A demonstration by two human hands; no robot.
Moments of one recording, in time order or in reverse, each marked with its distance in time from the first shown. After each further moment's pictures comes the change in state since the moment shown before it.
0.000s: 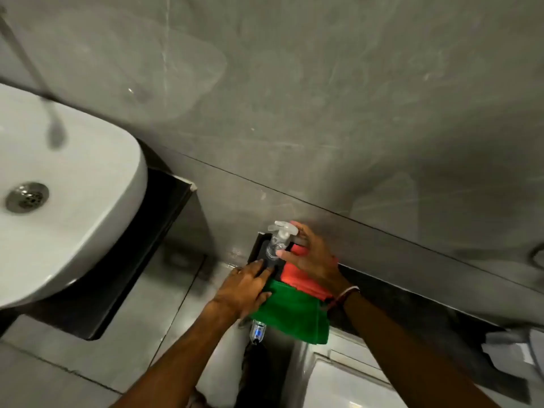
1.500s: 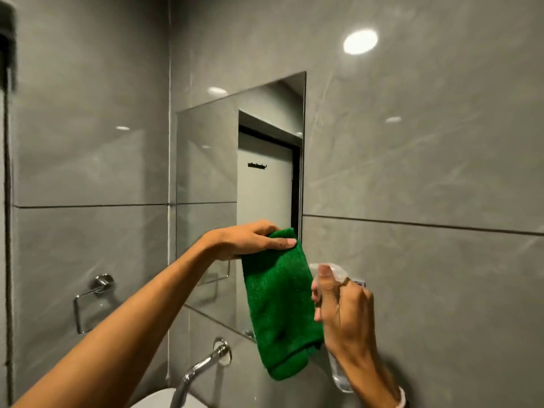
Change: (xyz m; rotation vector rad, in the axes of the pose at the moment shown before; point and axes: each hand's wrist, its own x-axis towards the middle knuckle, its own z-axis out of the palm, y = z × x) left_hand -0.298 -0.010 -0.645 -0.506 0.581 0.149; right_hand -0.060 -0.522 -0.019 0.187 0.641 -1.149
